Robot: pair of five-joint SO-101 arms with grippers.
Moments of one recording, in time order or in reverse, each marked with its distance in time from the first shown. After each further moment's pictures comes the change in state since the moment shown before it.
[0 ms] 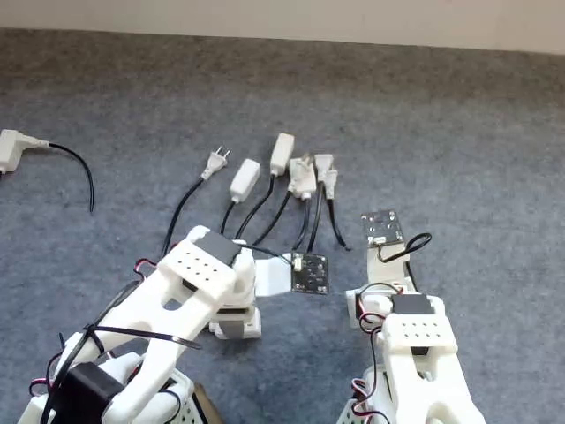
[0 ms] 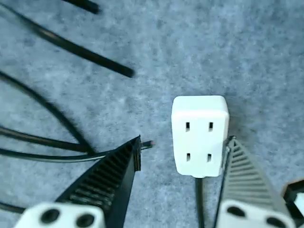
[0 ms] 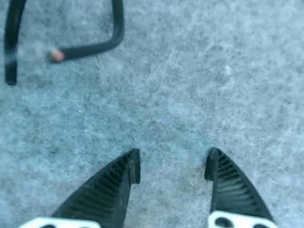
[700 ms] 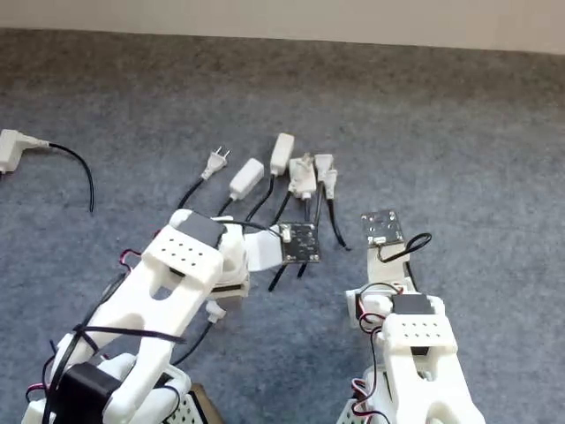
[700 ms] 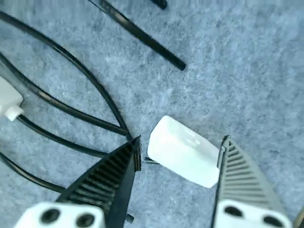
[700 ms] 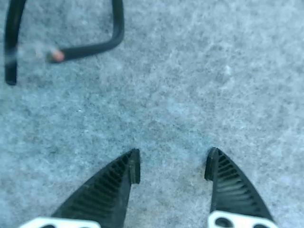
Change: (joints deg) left arm -5.9 0.1 -5.2 0.0 -0.1; right arm 0.0 0.0 0.0 0.0 0.0
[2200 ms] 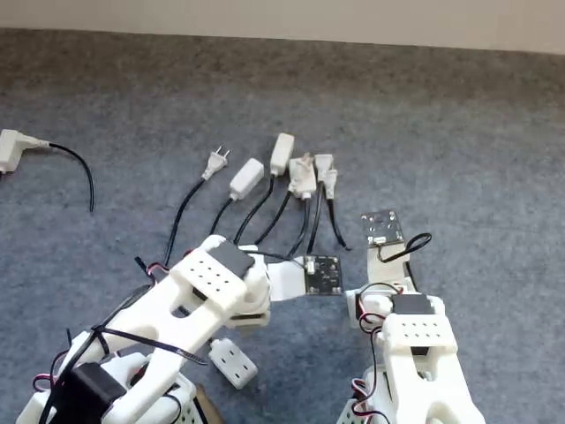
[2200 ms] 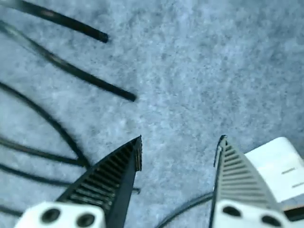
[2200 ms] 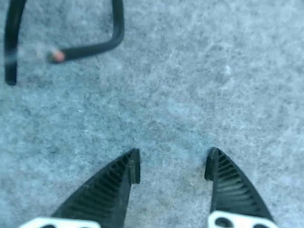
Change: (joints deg) left arm 11.0 -0.1 5.6 -3.4 9.9; right arm 0.0 0.0 0.0 0.0 0.0
